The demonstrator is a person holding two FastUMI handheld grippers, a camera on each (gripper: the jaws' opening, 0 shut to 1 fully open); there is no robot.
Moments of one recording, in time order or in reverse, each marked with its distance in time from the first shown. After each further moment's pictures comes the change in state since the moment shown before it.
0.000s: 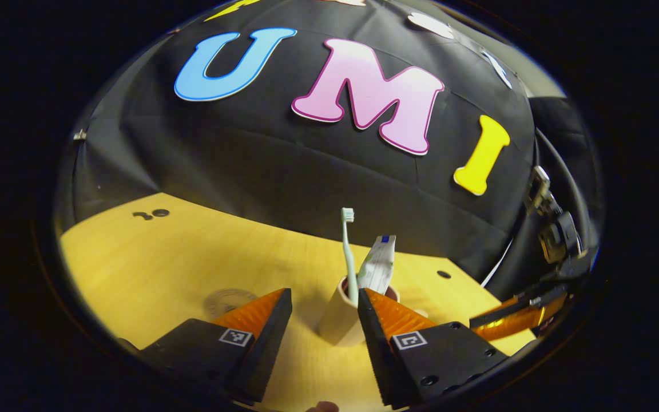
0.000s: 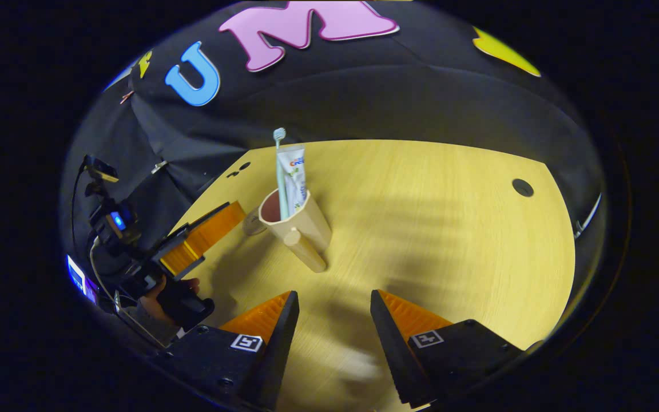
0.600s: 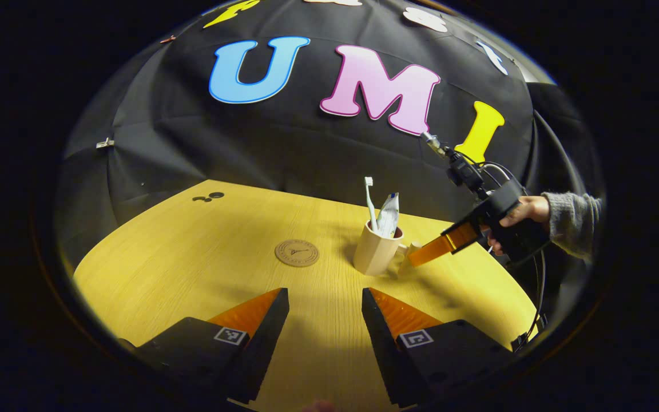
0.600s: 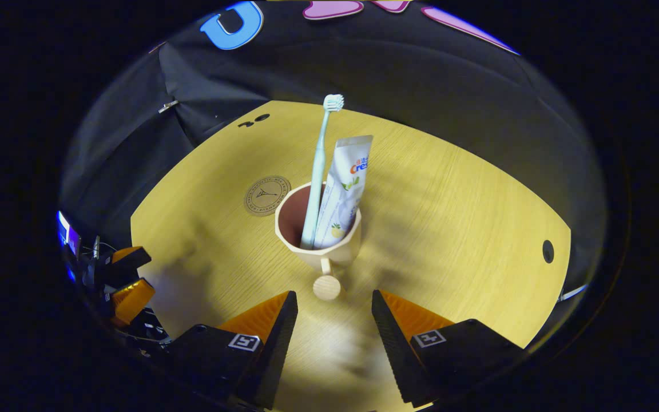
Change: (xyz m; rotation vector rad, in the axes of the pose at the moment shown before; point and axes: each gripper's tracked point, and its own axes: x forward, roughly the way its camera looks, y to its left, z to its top) left arm -0.146 0.036 -0.034 0.001 0.137 0.117; right arm 0.068 0.026 0.025 -0.248 0.235 -0.029
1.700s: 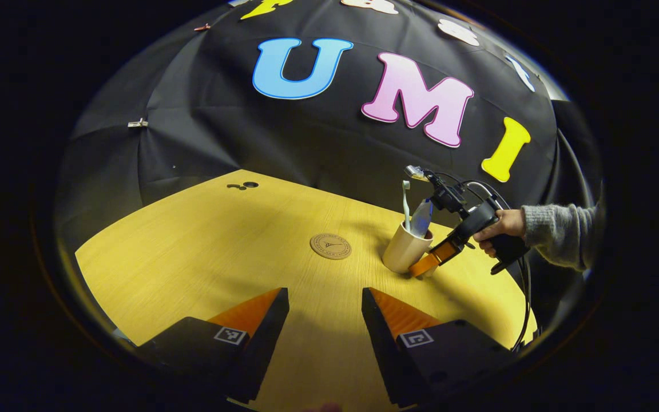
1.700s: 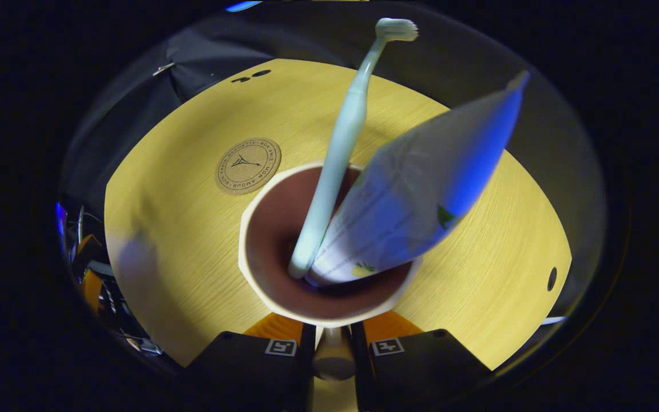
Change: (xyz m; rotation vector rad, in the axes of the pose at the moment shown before) left arm -0.015 0.041 -0.008 -0.096 -0.024 0.082; right arm 0.068 -0.005 -0.006 -0.147 0.167 -0.058
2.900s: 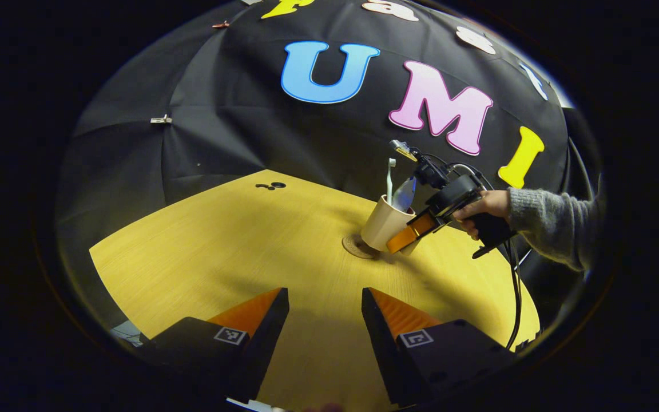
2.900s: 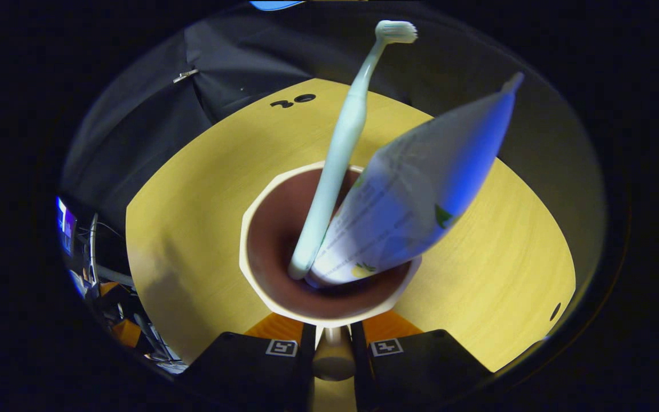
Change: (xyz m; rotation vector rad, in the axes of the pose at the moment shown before) left arm -0.030 0.059 0.001 -0.041 -0.004 0.083; right arm 0.012 0.096 0.104 -0.022 -0.081 0.097
